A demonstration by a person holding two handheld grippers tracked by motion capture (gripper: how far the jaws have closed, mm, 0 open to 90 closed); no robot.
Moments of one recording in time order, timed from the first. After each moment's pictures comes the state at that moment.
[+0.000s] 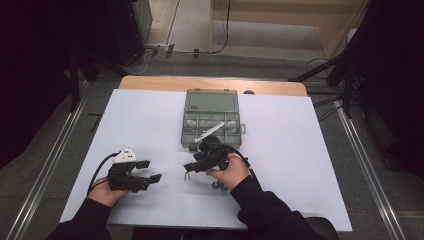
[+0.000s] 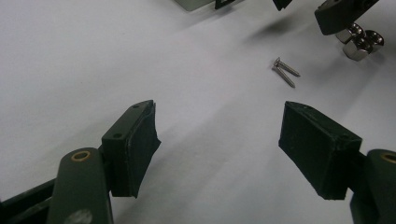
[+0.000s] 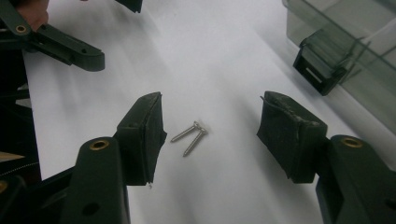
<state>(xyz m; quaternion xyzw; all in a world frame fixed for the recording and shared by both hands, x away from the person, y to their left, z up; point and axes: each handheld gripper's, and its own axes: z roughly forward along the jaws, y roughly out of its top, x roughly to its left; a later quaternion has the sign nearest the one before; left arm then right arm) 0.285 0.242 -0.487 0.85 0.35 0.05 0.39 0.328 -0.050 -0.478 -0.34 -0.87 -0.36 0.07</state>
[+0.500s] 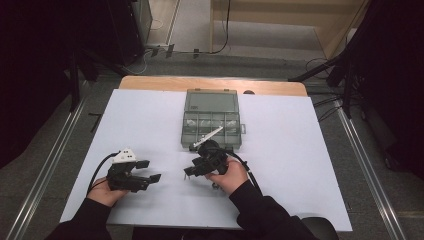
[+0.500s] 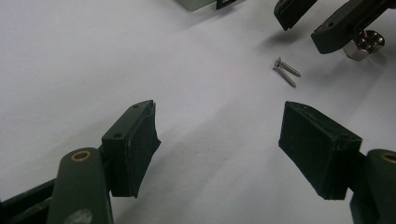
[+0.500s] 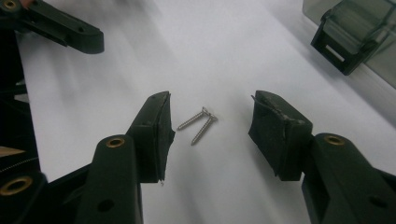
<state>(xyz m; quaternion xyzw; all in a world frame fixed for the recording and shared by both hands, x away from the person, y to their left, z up) 0.285 0.243 -0.487 0.85 0.35 0.06 0.39 0.319 -0.046 -0.485 -0.35 -0.87 -0.34 0.08</state>
